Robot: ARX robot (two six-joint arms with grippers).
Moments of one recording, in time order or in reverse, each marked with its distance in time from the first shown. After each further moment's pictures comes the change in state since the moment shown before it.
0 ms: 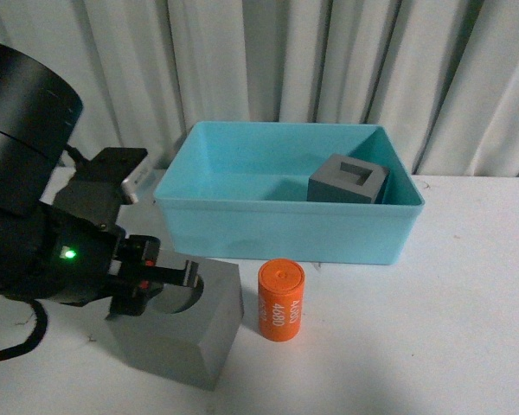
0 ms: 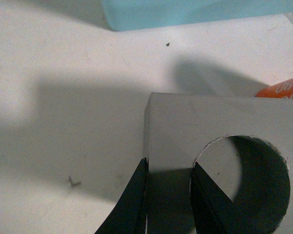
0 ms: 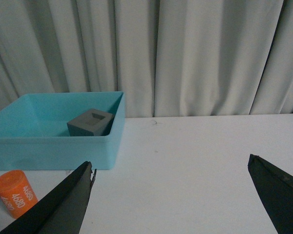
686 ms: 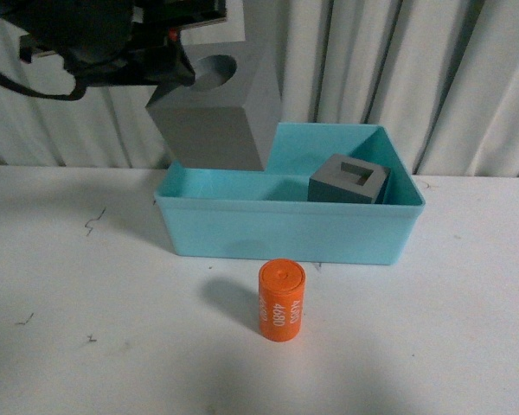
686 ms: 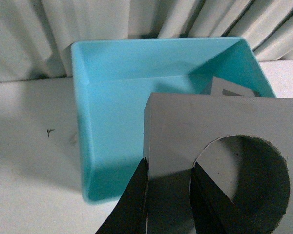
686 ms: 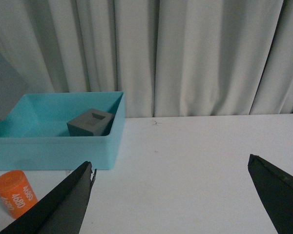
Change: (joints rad) left arm -0.007 -0.011 0.451 -0.109 0.040 -0.057; right arm 0.000 0.000 0.000 0.000 0.000 0.000
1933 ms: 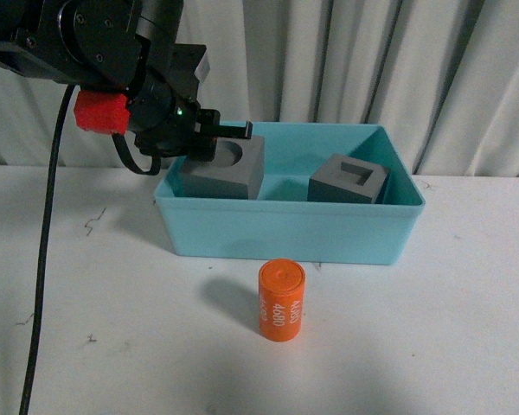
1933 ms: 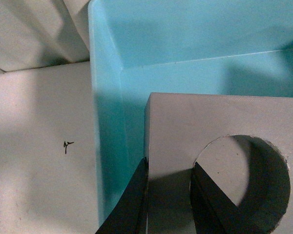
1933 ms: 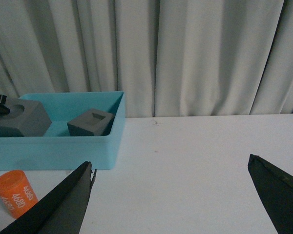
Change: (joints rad) left arm 0.018 0.474 0.315 0.038 -0.154 0.098; right arm 0.000 0.000 0.000 0.000 0.000 0.000
